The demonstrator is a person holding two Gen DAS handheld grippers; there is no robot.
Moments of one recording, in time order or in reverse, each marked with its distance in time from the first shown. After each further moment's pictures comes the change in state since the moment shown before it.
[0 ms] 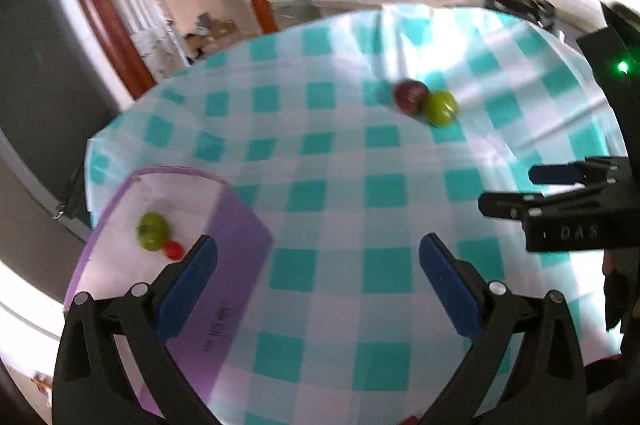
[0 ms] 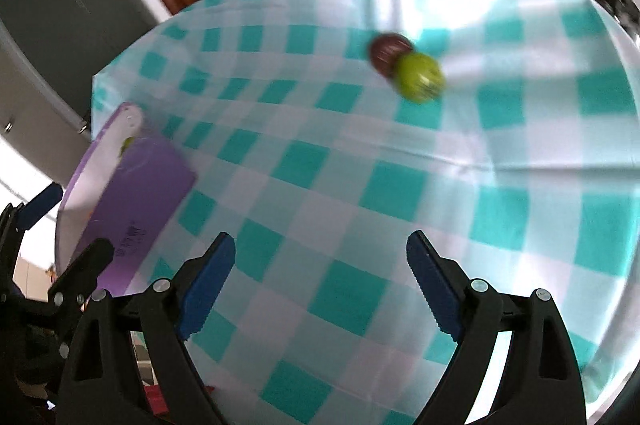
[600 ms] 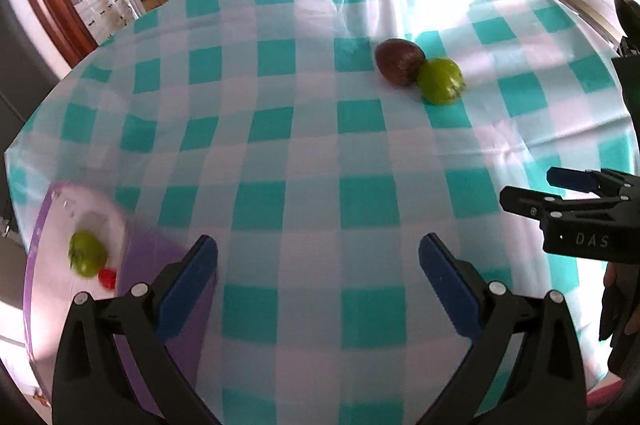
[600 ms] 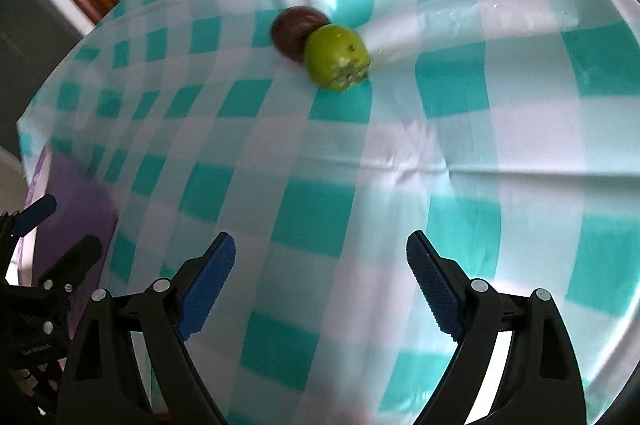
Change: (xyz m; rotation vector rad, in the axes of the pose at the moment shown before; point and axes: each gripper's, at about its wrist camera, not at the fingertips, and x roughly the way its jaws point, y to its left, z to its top) left arm 0.122 0.006 0.053 0.006 0.172 -0.144; right arm 0.063 -0.052 0.039 0.150 0.067 -0.163
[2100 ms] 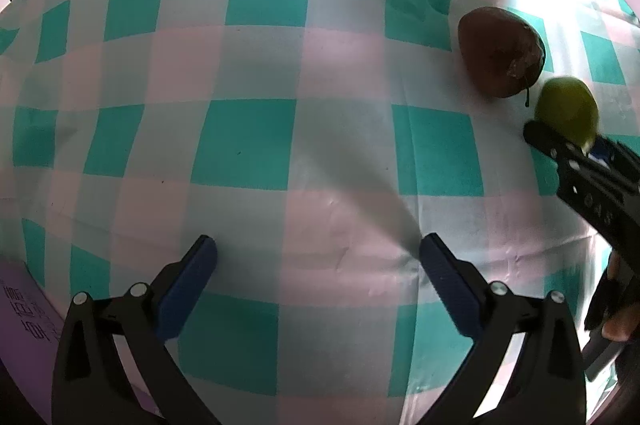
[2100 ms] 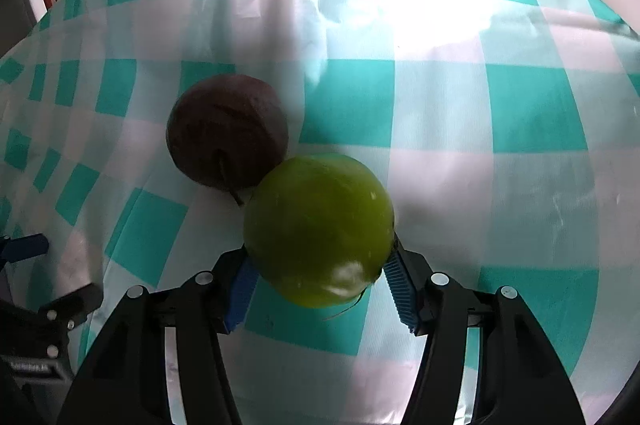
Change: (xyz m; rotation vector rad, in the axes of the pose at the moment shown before) left arm 0.171 0.039 0.071 -0.105 0.187 -0.104; right arm 0.113 -0.010 0.102 -0.101 -0.175 -0.194
